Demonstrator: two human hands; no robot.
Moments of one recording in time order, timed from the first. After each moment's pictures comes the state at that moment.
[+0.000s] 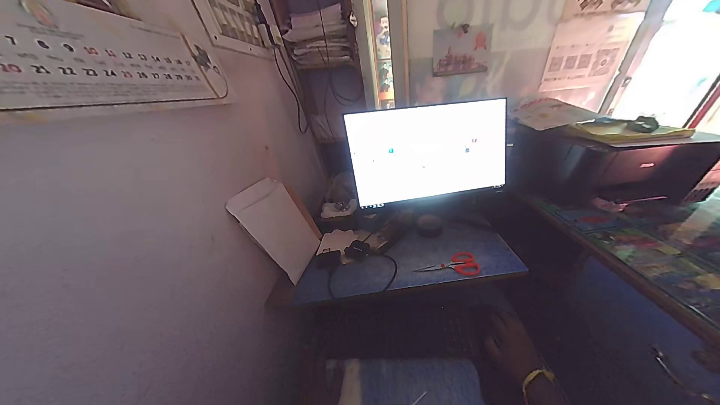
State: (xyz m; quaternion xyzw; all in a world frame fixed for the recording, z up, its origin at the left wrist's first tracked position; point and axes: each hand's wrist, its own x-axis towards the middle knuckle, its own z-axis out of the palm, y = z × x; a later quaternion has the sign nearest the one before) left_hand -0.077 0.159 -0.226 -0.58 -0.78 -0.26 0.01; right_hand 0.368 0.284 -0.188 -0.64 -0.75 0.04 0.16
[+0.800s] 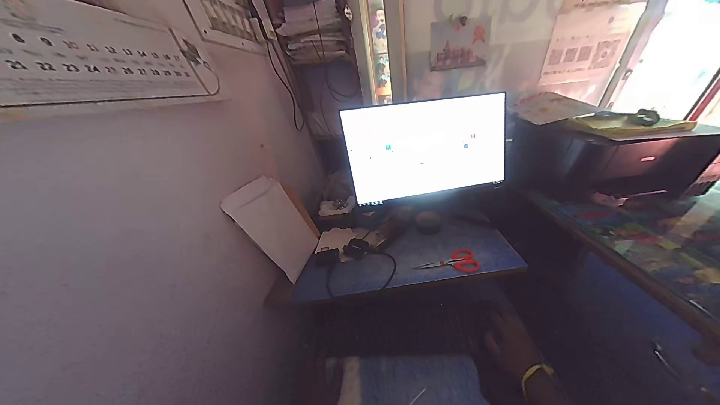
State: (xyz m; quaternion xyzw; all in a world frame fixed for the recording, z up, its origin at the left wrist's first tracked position) left_hand -0.078 0.159 -0.223 -0.57 -0.78 -0.24 -0.01; right_hand 0.367 0.284 -0.189 -0.63 -0.75 0.03 0.18
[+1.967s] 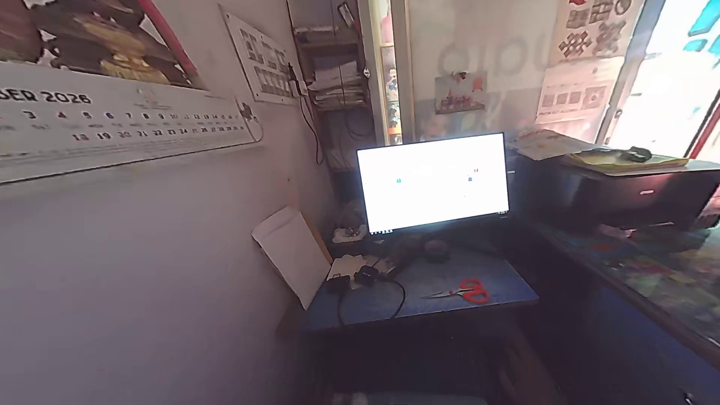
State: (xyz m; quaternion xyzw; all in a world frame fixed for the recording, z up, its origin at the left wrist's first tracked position) left_hand -0.079 0.165 -0.218 -0.57 -0.79 -0.22 0.02; right_hand 0.362 0.269 -0.163 -0.65 -0.74 0.09 0.15
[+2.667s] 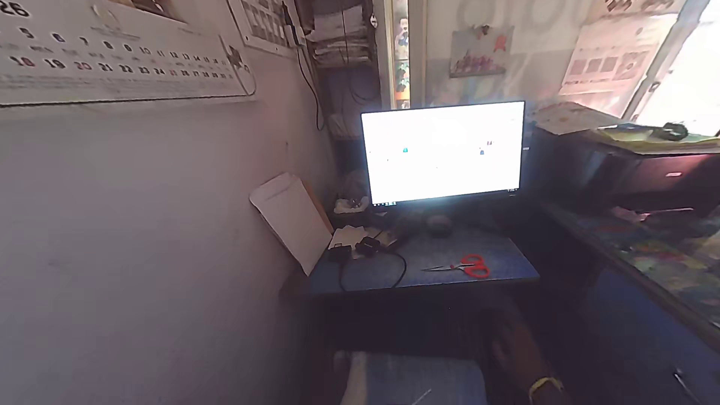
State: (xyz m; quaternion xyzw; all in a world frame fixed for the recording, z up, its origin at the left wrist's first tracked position) left_hand -0.073 0.167 -0.219 -0.57 -0.79 -0.24 0.00; right_hand 0.367 0.280 -0.187 -0.60 -0.78 0.03 0.18
